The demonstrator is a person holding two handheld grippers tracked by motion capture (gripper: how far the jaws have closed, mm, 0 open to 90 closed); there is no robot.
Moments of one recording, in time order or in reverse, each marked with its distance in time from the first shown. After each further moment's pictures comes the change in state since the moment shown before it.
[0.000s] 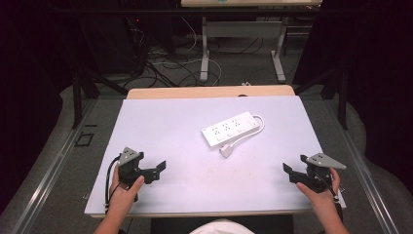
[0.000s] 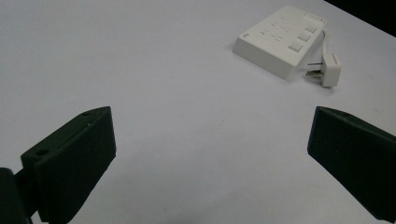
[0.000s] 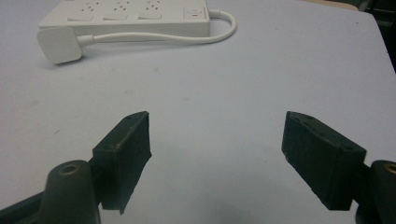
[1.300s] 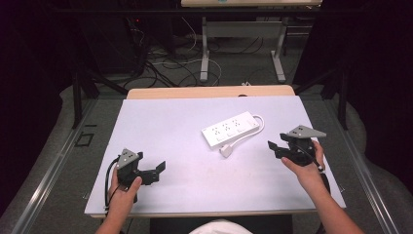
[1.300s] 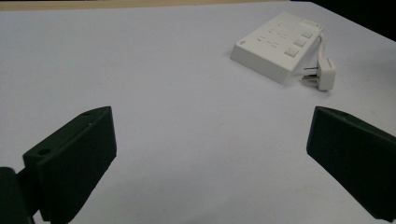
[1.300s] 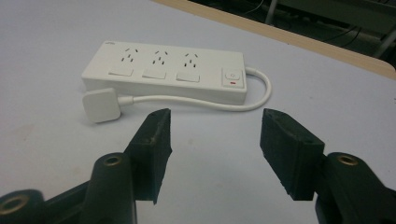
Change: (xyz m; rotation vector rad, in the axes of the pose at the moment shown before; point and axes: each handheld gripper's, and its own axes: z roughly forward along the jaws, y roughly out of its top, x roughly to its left) left arm -0.005 -0.001 -0.006 -0.034 0.010 0.015; right arm 0.028 0.090 0.027 0.040 0.080 -0.102
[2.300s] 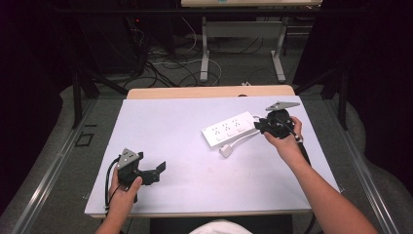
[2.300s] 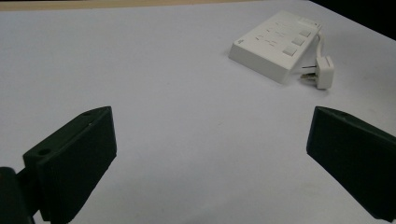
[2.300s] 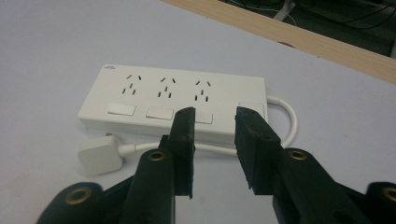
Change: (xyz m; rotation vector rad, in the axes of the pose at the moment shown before) left arm -0.001 0.000 0.001 0.002 -0.005 0.003; right arm 0.000 0.059 0.063 0.101 0.056 0.010
